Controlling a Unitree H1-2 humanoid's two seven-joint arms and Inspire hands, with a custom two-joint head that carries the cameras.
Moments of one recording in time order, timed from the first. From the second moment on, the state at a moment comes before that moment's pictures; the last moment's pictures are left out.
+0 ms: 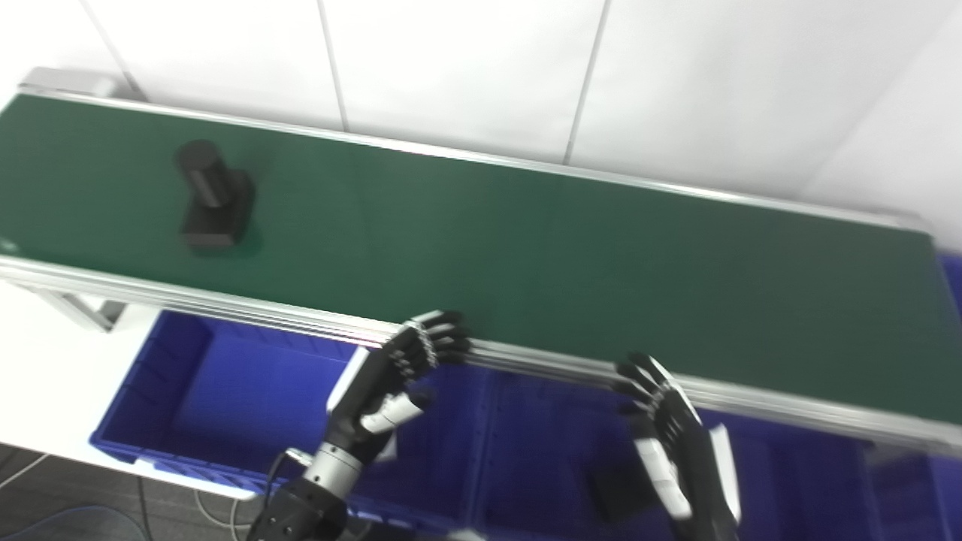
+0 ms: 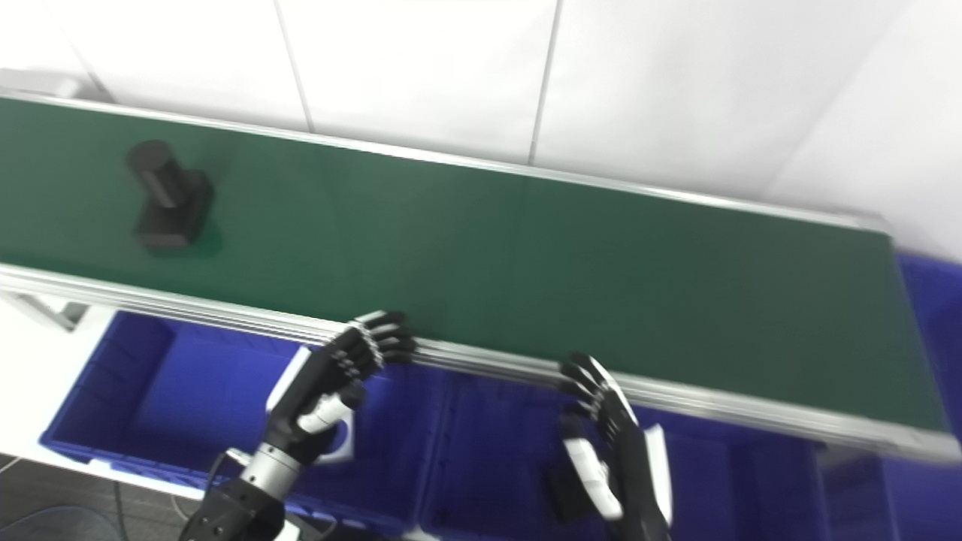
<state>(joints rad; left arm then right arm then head) 0.31 0.04 -0.13 0.09 -0.20 -0.40 -0.33 0.40 -0.07 0.20 -0.07 -0.17 -0.34 -0.01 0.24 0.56</state>
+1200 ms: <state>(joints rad) 0.20 0.03 -0.10 0.29 -0.28 -0.40 -0.39 0.35 -0.07 0.19 -0.01 -0.19 -0.40 -0.01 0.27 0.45</state>
